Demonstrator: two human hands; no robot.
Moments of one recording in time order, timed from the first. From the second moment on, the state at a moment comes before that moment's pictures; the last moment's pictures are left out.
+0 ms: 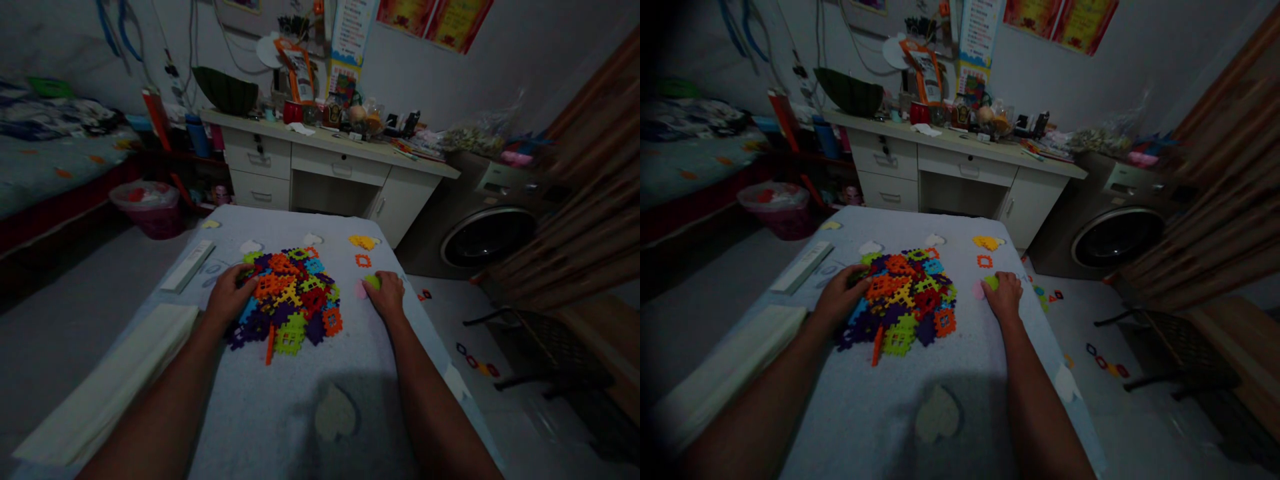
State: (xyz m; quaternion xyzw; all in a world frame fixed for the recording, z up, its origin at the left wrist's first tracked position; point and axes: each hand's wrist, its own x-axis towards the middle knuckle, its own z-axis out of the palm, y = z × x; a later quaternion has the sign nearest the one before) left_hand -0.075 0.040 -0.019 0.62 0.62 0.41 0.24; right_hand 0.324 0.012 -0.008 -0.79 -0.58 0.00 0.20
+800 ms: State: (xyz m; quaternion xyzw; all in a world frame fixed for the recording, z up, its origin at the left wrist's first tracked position) left_hand -0.077 0.040 -0.023 0.63 0.61 0.42 0.25; right_hand 0.307 0.083 0.004 -0.83 -0.51 0.05 0.20
